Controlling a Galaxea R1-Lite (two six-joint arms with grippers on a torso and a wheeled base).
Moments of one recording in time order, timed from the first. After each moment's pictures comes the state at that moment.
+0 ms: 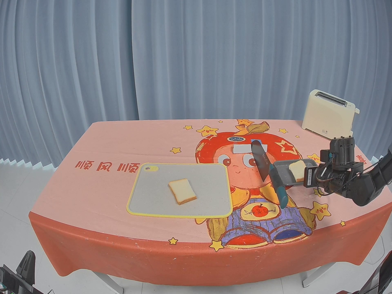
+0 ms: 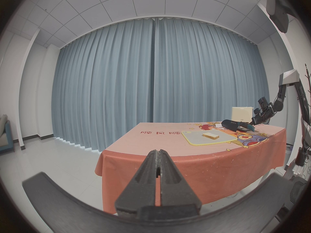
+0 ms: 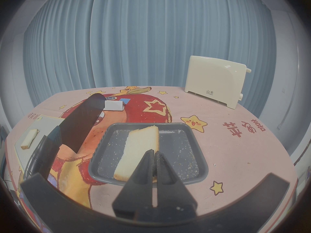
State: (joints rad) left arm 0.00 0.02 -0.02 0.02 0.01 -0.01; right arm 0.20 1.92 -0.70 -0.63 -0.19 0.09
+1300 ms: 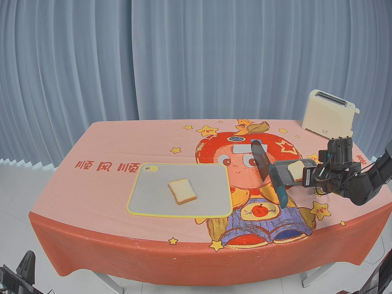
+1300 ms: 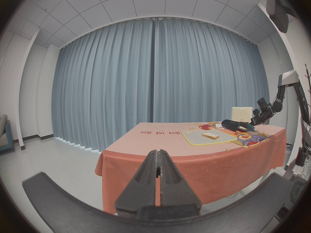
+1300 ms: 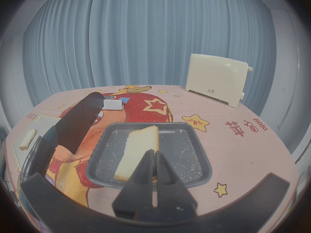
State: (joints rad) left arm 0.00 0.02 -0.02 0.02 0.01 -0.01; right arm 0.20 1.94 -0.72 -0.64 -0.19 0.10
